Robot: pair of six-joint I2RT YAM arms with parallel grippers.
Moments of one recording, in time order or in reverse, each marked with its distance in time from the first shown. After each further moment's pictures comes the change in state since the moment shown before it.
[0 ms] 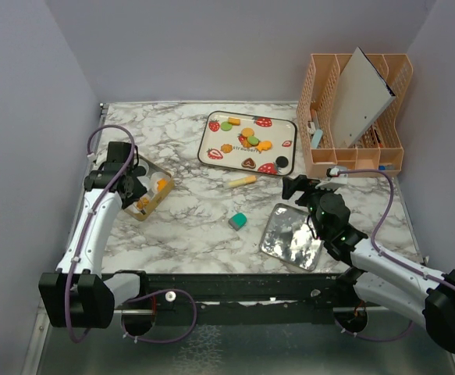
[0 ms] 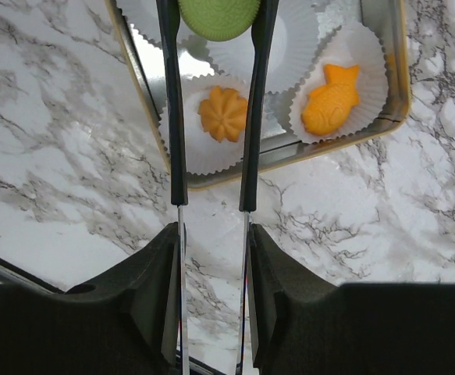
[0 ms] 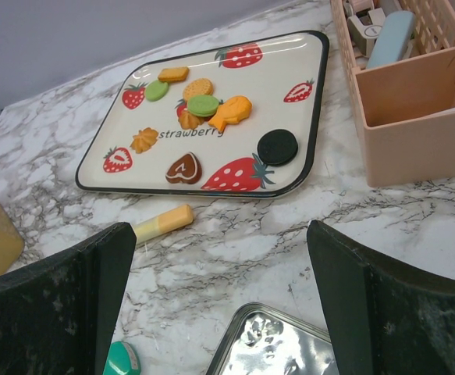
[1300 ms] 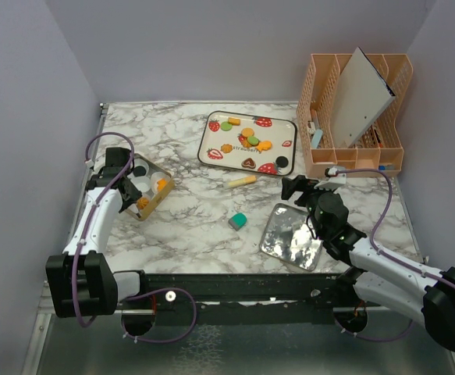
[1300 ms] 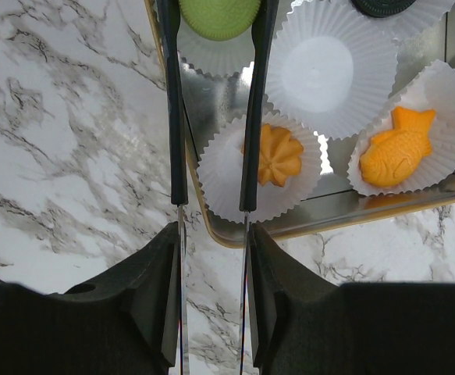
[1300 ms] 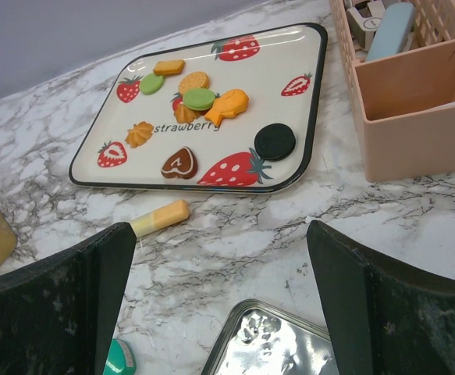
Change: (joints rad) left arm 0.104 0.066 -0.124 0.148 -0.039 0.050; right arm 0.000 0.020 0.000 0.000 0.000 0.000
